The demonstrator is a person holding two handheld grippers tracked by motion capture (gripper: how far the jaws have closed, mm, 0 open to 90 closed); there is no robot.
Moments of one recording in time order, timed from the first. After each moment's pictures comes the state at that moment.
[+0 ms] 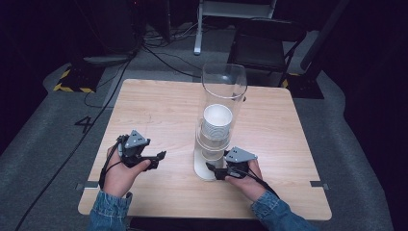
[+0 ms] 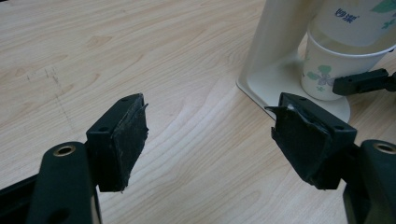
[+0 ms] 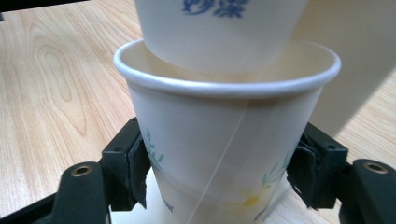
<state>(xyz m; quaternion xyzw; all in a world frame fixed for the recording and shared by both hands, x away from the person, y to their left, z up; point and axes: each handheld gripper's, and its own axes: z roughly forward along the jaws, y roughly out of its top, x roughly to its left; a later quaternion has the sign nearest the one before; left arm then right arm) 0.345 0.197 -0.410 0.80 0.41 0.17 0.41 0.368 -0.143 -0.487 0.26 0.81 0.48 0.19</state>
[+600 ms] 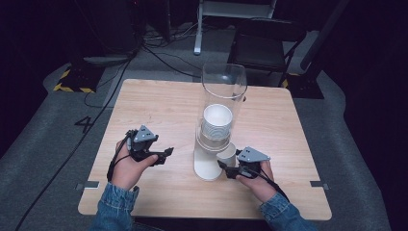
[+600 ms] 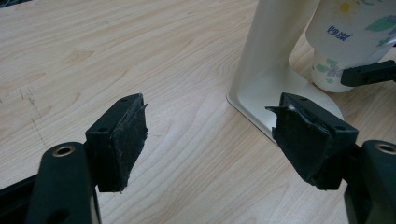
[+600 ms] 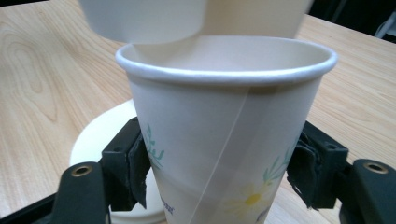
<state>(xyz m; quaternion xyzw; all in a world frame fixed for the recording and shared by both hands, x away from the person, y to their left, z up) 0.362 0.182 -0.409 0.80 0.39 0.16 0.42 0.366 -0.177 -0.482 0.29 0.80 0.47 0.22</state>
